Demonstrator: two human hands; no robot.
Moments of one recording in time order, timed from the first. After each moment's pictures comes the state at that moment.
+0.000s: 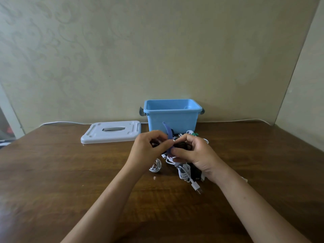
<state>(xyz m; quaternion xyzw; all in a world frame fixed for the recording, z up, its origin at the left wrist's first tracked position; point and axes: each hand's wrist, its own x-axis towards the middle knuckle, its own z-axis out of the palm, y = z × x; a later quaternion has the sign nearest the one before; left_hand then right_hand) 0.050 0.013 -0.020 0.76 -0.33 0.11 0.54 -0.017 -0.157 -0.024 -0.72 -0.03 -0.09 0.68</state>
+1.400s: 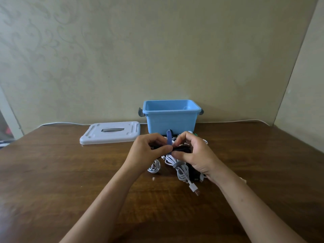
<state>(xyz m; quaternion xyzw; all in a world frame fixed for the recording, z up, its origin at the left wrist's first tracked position) 0.049 0.015 -0.020 0.76 -0.32 0.04 0.56 -0.017 -0.161 -0.025 -0.81 -0.05 -0.15 0.57</state>
